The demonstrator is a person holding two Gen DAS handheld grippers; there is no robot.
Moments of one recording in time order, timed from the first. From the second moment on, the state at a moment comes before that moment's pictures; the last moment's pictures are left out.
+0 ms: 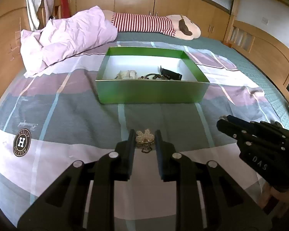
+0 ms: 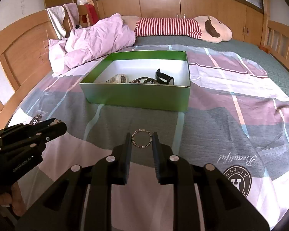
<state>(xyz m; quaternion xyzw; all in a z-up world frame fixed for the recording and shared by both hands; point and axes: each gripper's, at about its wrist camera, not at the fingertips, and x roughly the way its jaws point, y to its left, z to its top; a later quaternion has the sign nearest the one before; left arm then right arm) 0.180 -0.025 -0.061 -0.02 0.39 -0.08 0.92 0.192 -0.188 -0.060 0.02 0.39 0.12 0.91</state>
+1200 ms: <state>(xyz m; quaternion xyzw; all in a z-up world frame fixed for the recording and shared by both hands) 0.333 -0.032 -0.005 0.02 0.38 -0.05 0.92 0.329 -0.191 -0.002 0.04 0.35 0.03 0.93</state>
